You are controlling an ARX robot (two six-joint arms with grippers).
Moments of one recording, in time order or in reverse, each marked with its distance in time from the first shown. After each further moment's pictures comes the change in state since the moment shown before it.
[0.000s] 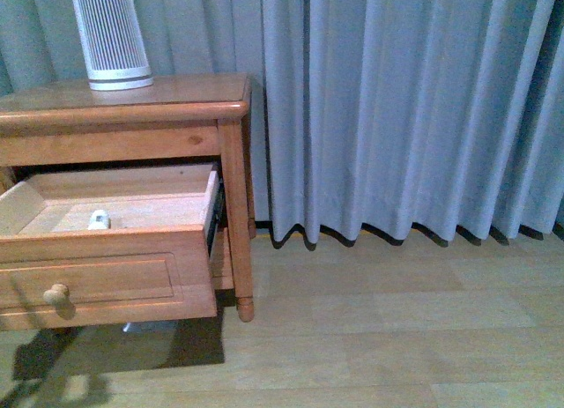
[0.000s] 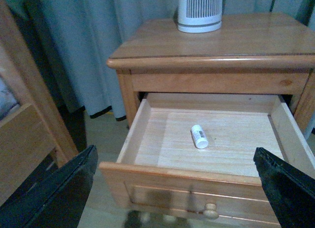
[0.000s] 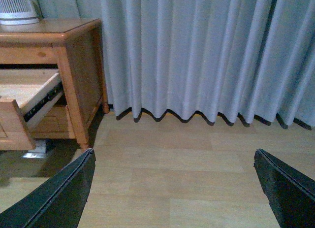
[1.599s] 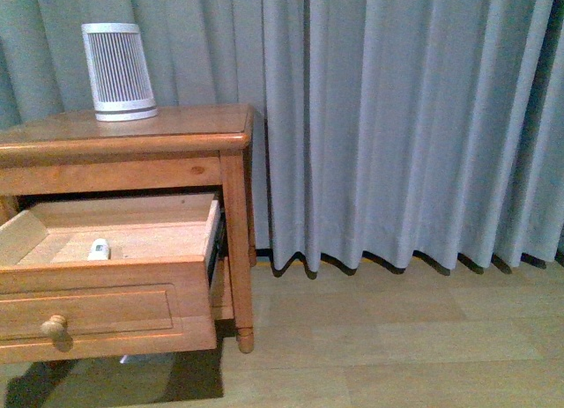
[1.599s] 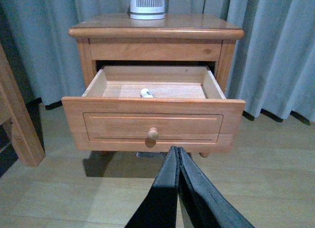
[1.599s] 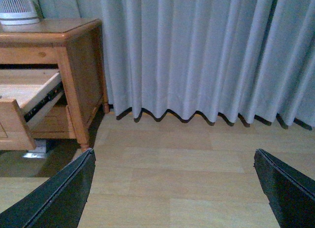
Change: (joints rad) left arm -0.121 -1.030 -0.534 -0.464 0.106 -0.069; right arm 0.000 0.000 0.000 0.000 0.000 0.000
